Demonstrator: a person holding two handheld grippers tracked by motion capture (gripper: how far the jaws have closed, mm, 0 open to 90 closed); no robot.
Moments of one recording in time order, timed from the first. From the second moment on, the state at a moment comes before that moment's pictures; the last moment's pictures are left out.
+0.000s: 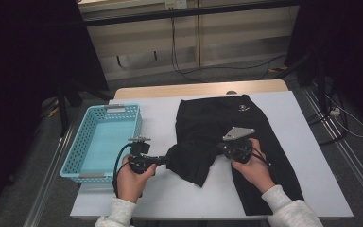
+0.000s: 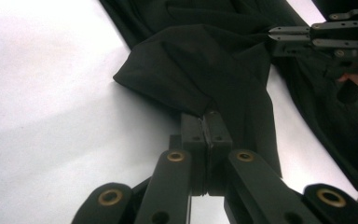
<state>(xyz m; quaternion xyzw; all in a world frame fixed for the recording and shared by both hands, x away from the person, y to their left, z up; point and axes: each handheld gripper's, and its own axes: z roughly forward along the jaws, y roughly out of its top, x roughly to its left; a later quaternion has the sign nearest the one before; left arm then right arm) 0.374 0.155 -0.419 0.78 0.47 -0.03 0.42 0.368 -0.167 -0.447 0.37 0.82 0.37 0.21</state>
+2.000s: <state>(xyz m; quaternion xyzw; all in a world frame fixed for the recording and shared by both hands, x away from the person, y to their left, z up) 0.379 0.152 -0.429 0.79 0.47 0.02 0.39 0.313 -0.152 -0.459 0.26 0.88 0.38 0.10</state>
